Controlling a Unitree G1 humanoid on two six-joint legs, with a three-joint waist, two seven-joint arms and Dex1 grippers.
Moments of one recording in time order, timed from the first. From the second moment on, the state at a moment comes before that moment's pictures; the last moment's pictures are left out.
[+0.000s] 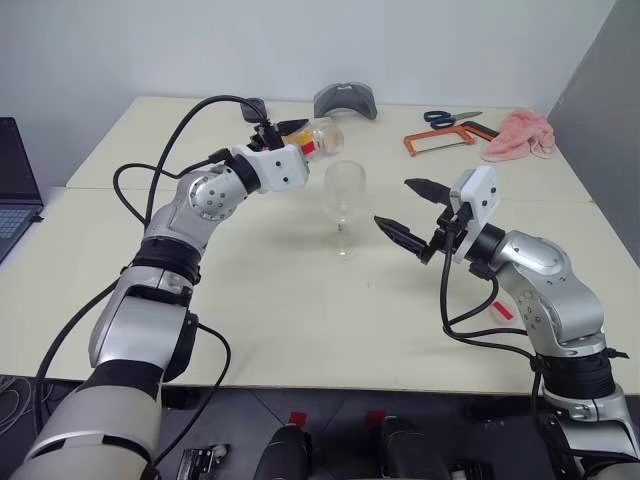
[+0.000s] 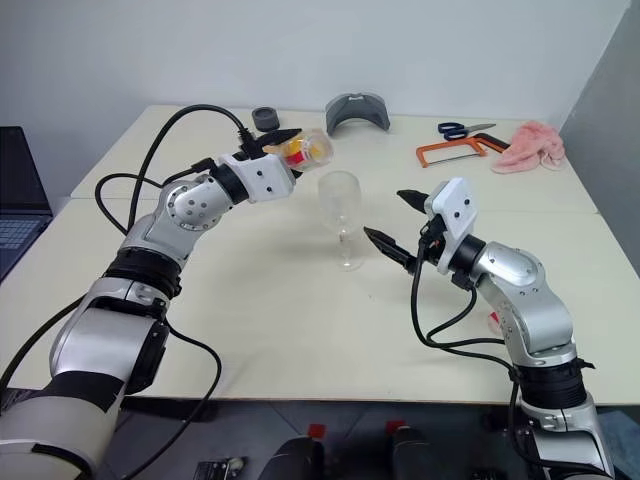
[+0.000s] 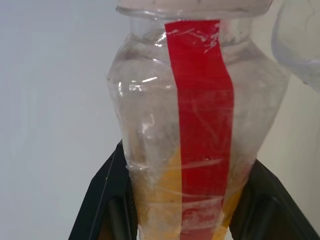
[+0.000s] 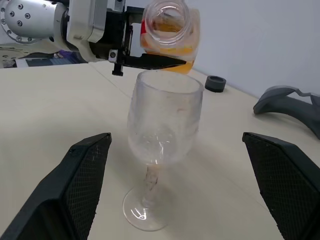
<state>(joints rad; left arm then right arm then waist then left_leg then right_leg) -1.12 0.55 -0.24 0.96 0.46 -0.76 -0.29 -0.49 -0.46 0.01 -0.28 0.38 0.45 0.66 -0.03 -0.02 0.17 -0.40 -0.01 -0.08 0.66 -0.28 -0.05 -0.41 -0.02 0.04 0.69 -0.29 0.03</state>
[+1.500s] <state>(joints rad) -1.30 0.63 -0.44 1.11 0.77 -0.88 0.08 -0.46 -0.47 0.01 -0.29 0.40 0.45 0.69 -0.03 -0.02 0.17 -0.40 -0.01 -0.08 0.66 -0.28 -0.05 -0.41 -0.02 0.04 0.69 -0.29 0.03</state>
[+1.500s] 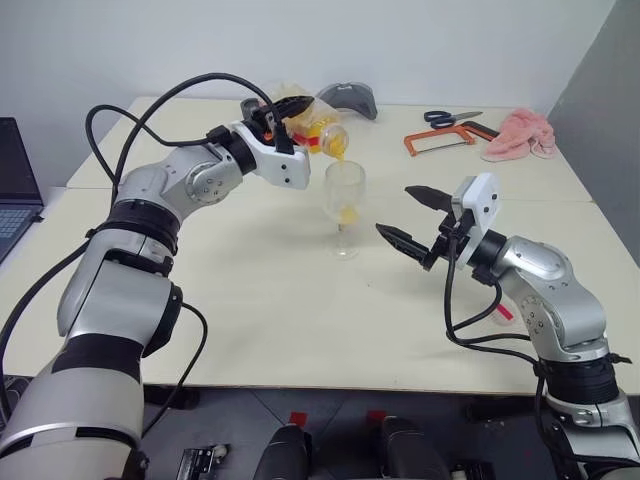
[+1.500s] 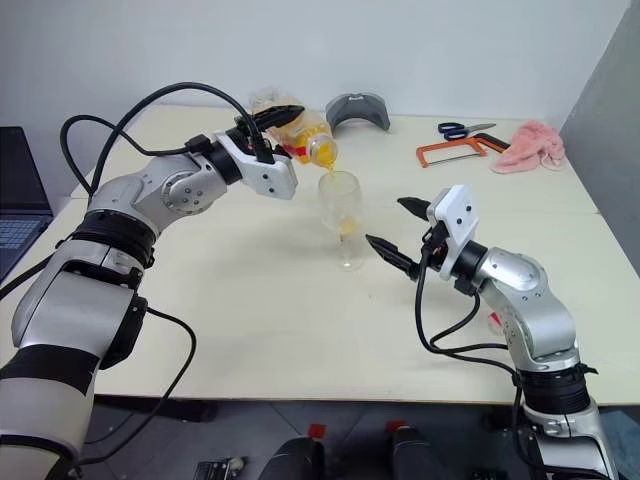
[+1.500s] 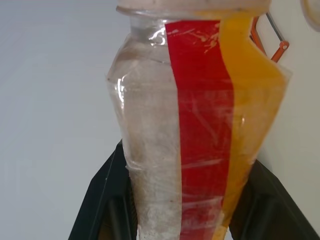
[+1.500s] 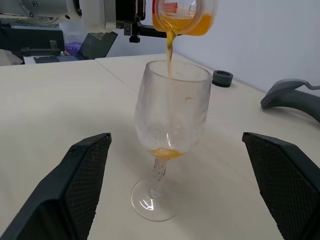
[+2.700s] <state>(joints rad) -1.36 0.65 -0.51 1.18 0.85 -0.85 0.20 -0.42 -0.46 0.01 -0.40 0.45 0.51 0.65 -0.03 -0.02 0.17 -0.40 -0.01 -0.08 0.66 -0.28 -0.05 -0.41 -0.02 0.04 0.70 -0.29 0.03</state>
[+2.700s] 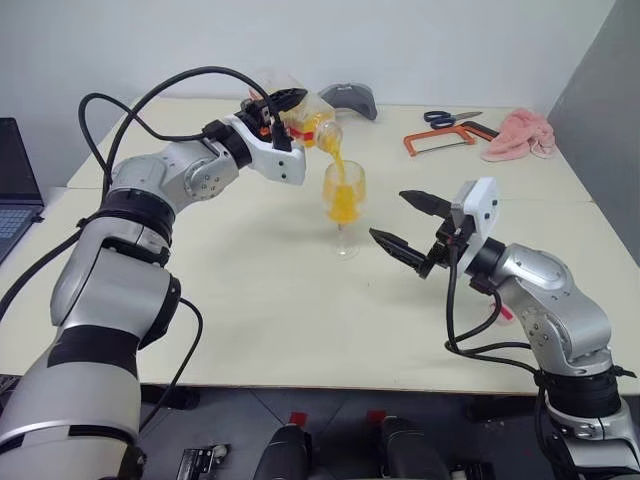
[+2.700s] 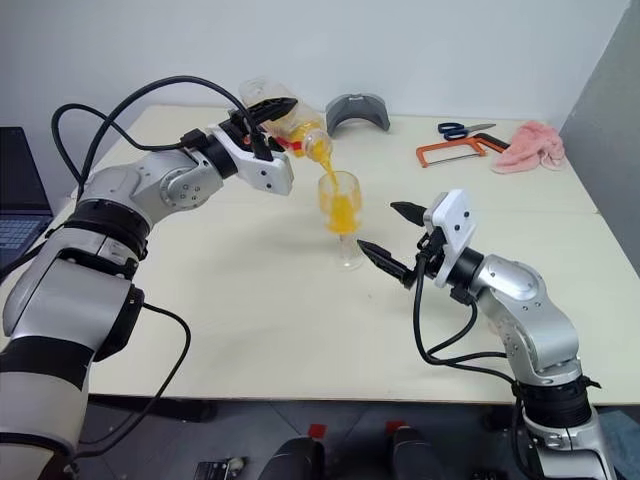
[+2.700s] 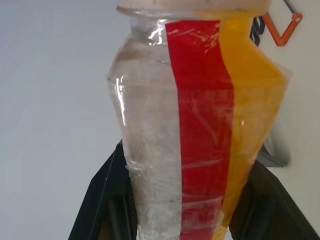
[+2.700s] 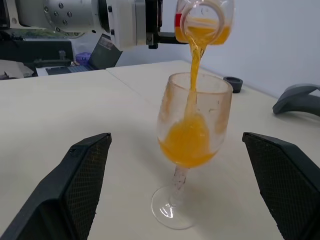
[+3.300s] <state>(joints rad) -1.38 0.65 -0.54 1.20 0.87 -0.84 0.23 -0.40 -0.45 0.02 -0.44 0.45 0.53 0.61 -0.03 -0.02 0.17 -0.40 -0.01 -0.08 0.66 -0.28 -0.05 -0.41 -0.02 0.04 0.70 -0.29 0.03</state>
